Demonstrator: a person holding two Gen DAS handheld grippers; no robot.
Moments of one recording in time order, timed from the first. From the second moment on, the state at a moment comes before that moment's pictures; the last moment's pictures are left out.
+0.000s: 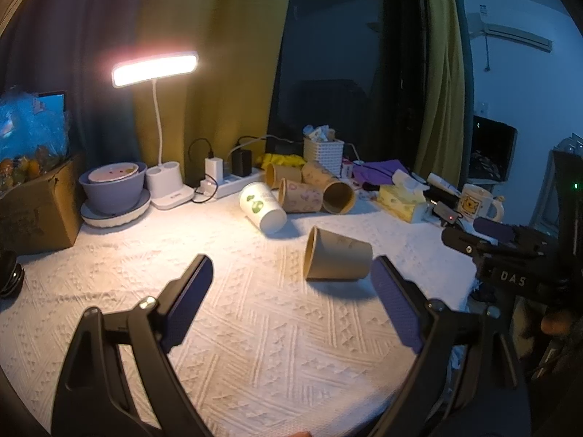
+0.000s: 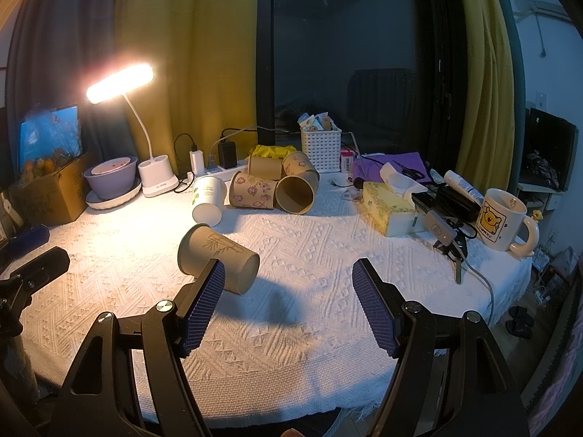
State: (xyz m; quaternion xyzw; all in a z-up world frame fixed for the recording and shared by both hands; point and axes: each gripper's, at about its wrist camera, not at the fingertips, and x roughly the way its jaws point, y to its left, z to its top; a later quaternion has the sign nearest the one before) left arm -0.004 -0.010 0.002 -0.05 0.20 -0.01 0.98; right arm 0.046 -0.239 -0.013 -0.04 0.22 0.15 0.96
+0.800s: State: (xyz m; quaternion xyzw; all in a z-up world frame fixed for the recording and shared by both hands) left arm 0.144 -0.042 -0.031 0.19 0.33 -0.22 0.90; right arm 0.143 -0.241 -0.063 -0.03 0.31 0.15 0.94
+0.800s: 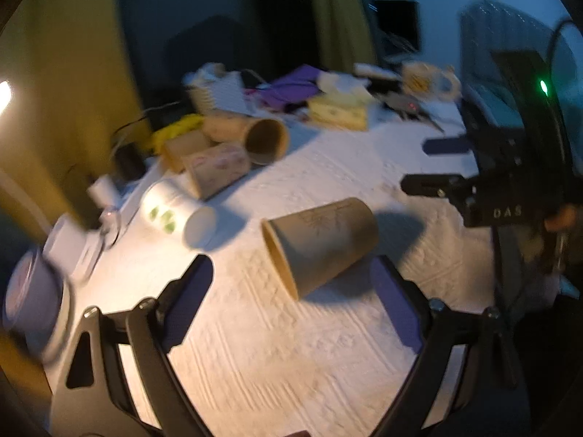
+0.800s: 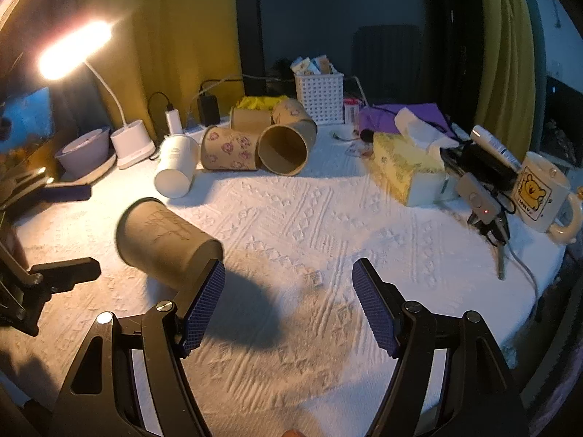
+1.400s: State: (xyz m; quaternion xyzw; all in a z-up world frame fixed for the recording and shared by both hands) left arm 0.199 -0.103 -0.070 0.43 0.37 -0.38 0.73; right arm 0.171 -0.264 -0.075 -0.01 0.33 0.13 0.93
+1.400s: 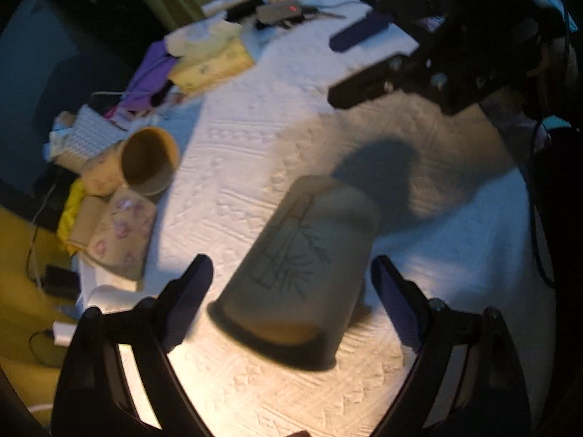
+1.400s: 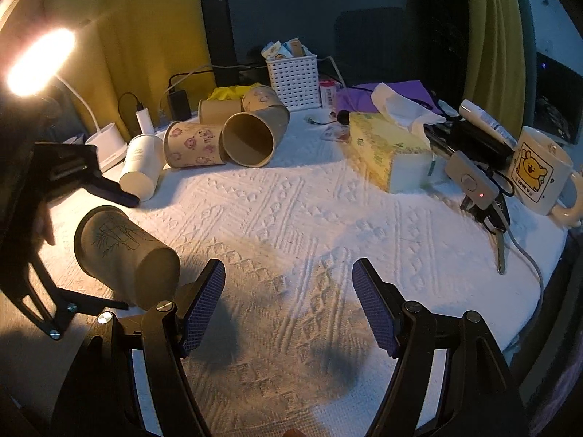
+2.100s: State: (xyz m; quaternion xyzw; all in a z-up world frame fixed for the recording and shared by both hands) left arm 0.093 -0.083 -0.050 0.40 0.36 -0.40 0.74; right arm 0.111 -0.243 -0.056 -0.03 0.30 0.16 0.94
